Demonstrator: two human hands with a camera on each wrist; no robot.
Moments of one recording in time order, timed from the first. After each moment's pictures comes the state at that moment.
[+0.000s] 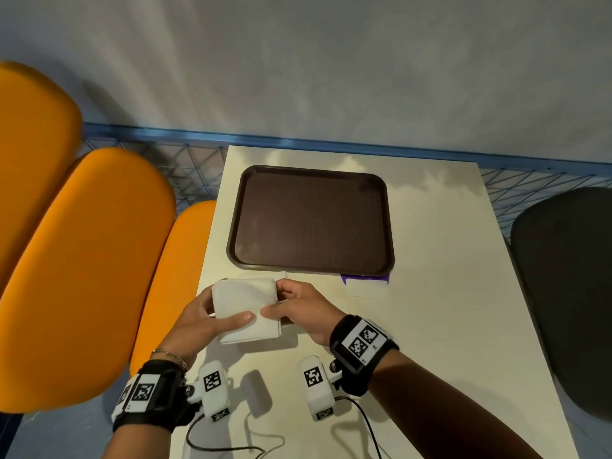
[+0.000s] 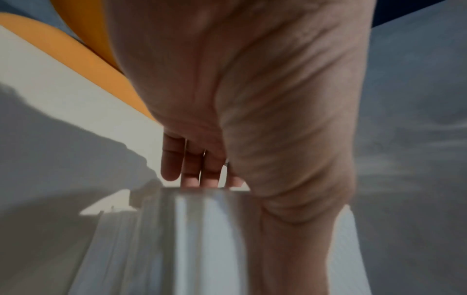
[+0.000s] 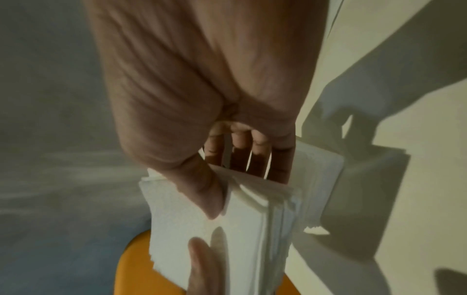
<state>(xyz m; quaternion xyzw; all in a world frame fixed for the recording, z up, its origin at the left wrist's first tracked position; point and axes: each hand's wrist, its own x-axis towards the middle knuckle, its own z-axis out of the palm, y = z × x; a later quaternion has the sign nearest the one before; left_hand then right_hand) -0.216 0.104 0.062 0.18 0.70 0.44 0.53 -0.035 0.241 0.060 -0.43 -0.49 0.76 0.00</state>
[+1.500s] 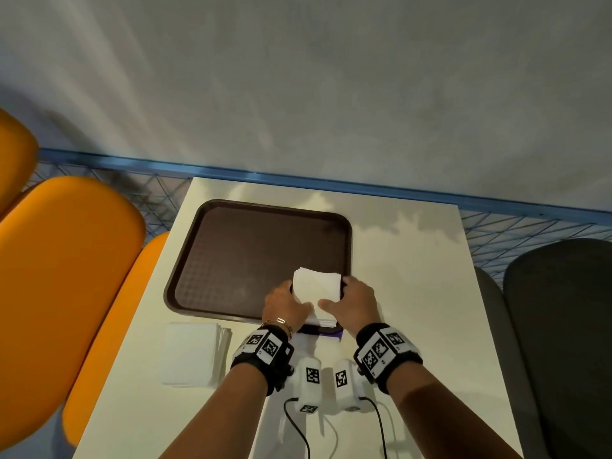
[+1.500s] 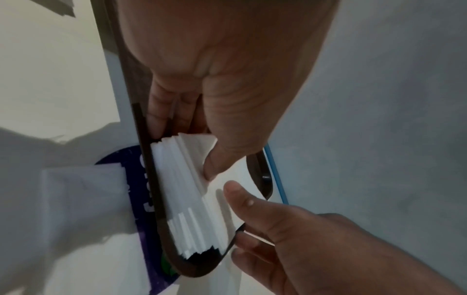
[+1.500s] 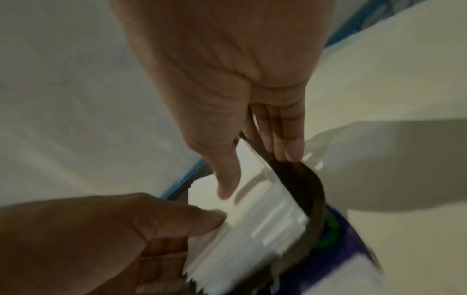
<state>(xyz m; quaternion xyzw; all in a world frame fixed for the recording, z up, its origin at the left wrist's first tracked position) -0.041 0.367 -0.014 0.28 0.86 0.21 0.37 0.094 0.445 0.010 -0.59 -0.71 0.38 0.01</state>
